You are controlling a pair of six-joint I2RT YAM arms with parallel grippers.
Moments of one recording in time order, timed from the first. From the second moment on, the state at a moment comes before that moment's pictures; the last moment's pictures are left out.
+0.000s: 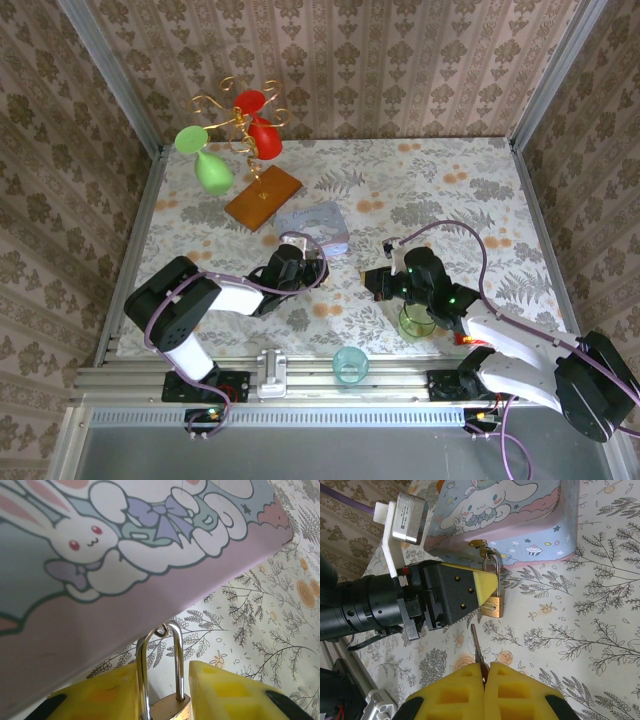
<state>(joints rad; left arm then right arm) -0.79 1.66 0.52 0.55 0.03 -0.67 0.63 1.04 0.43 0.09 -0.22 0.58</state>
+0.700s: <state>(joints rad) -0.79 1.68 0.52 0.57 0.06 -0.67 0.63 1.05 0.43 0.07 -0.21 0.58</state>
